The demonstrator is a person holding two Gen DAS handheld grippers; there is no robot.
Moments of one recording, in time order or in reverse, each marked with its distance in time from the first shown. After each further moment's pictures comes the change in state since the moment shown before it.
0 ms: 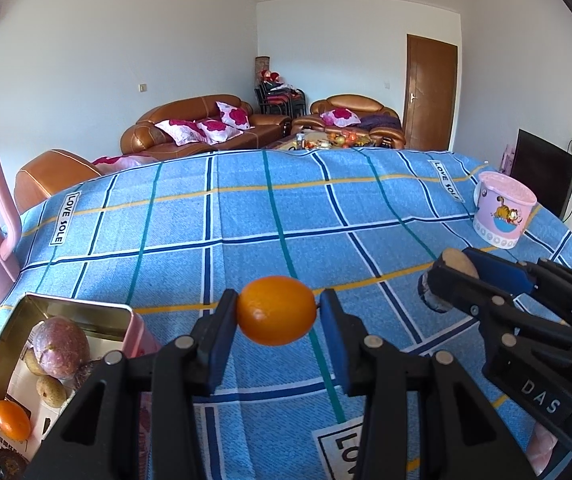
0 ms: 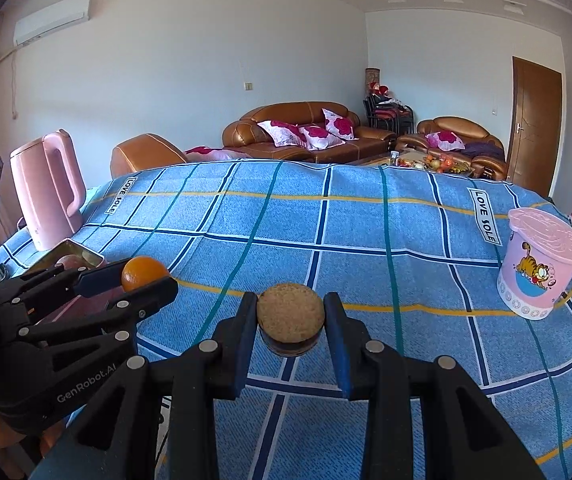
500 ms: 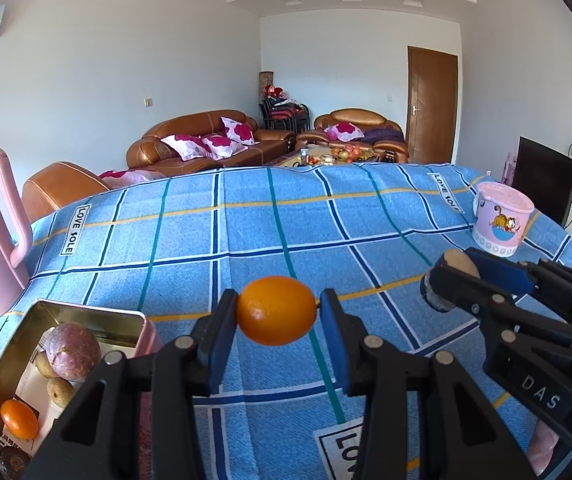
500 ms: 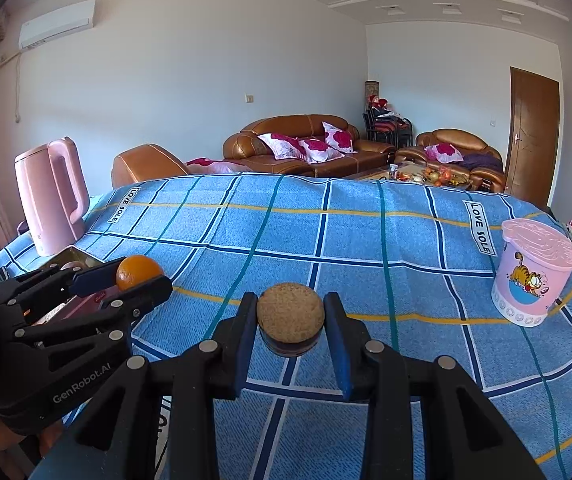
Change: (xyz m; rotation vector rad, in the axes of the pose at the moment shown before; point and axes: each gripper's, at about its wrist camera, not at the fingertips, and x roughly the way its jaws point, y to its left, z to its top) left arm -0.013 -0.001 -0.002 0.006 -0.060 0.021; right arm -0.010 0.001 -0.001 -0.007 -0.051 -0.004
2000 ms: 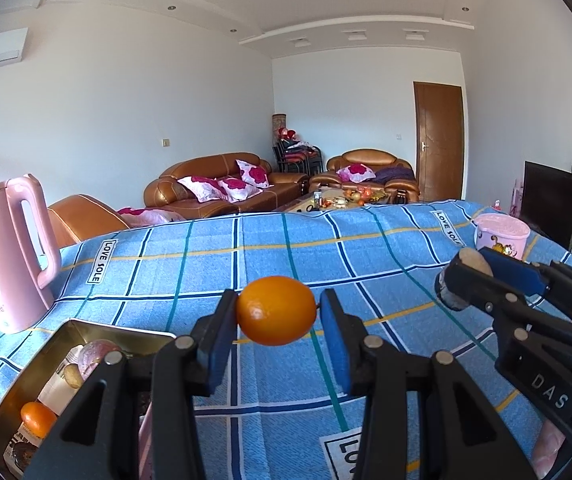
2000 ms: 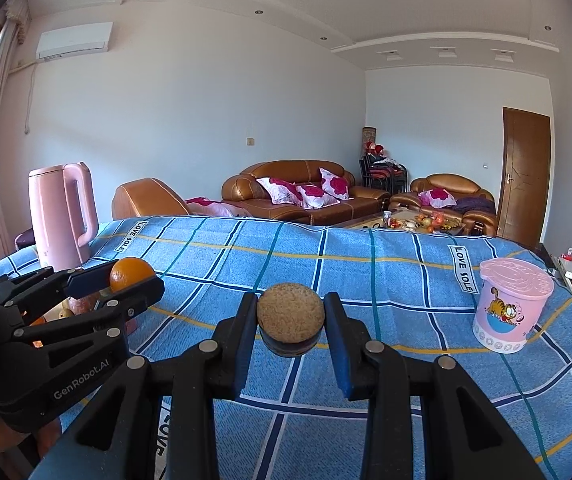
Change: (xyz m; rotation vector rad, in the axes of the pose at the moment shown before) left arm -0.034 -0.002 -0.005 -0.001 -0.177 0.057; right arm -0.036 0.005 -0.004 -0.041 -0.182 -0.027
